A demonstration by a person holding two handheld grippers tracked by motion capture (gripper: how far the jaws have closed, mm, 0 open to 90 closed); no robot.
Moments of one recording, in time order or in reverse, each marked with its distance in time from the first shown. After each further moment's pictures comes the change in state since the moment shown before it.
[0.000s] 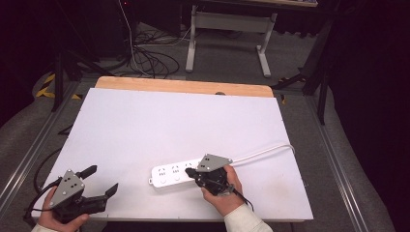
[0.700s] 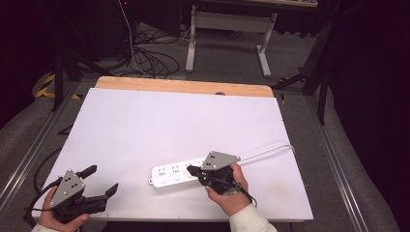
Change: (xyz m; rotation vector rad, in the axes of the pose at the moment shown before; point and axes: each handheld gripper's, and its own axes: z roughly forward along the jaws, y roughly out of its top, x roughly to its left) left arm 0.000 0.000 0.000 0.002 0.005 0.008; right arm -0.001 0.014 -0.023 -0.041 0.023 -0.024
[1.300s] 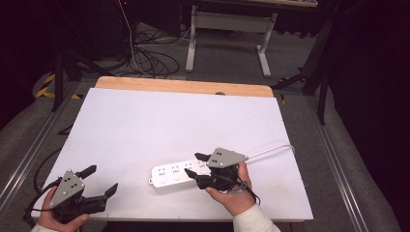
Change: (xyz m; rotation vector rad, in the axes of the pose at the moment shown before) left arm 0.000 0.000 -0.001 0.001 0.002 0.002; right arm -0.005 0.006 -0.013 -0.103 -0.032 0.010
